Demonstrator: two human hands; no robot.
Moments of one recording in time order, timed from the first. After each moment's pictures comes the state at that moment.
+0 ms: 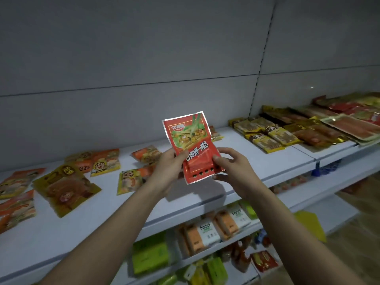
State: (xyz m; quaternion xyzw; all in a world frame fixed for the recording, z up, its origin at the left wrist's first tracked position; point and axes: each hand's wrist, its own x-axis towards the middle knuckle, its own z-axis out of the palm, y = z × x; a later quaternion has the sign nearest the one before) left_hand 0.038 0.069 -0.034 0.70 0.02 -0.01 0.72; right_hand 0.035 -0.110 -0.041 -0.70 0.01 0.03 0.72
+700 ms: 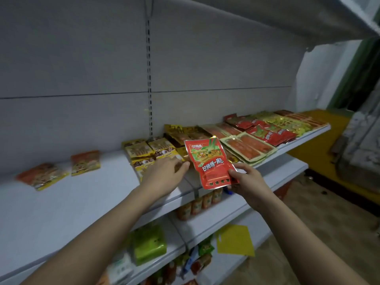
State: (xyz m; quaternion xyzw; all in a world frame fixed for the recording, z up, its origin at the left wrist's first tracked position) left_hand 0.151 -0.306 -0.026 0.96 -0.17 0.08 0.21; right_hand 0.096 -0.535 -0.027 -0.69 0.18 -0.06 0.70
